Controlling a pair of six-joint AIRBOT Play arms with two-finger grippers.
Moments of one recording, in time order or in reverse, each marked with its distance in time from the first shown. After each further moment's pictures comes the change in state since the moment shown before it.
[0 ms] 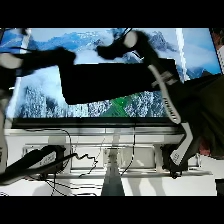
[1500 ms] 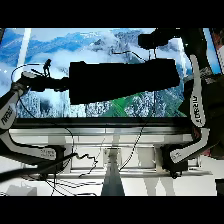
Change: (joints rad) left arm 0.310 -0.425 -0.122 -0.052 -0.174 0.287; right arm -0.231 0.170 -0.082 -0.150 0.207 -0.135
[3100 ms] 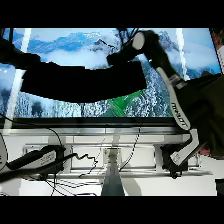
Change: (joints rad) left arm -0.154 0.372 0.599 0.968 -0.597 -0.488; right arm 0.288 -0.090 -0.103 0.053 -0.148 -0.006
